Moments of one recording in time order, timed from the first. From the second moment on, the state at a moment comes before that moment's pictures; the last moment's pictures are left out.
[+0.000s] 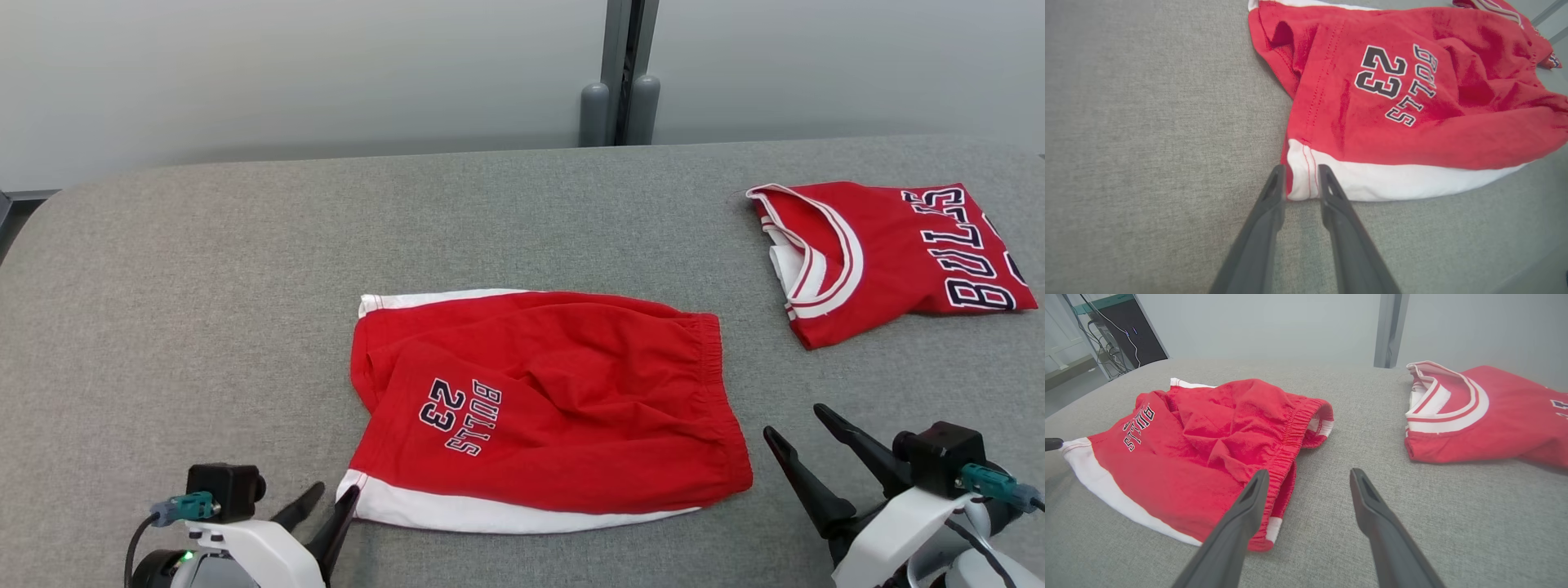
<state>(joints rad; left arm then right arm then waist) -0.07 0.41 -0.49 0.19 -0.78 0.04 0.19 -0.22 -0.48 0.59 0.33 0.64 0.13 -0.20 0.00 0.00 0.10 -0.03</state>
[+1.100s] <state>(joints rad) 0.00 0.39 -0.35 0.02 -0.63 0.17 -0.23 -0.04 -0.17 0.08 0.10 0.29 0.13 -0.26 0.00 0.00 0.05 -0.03</state>
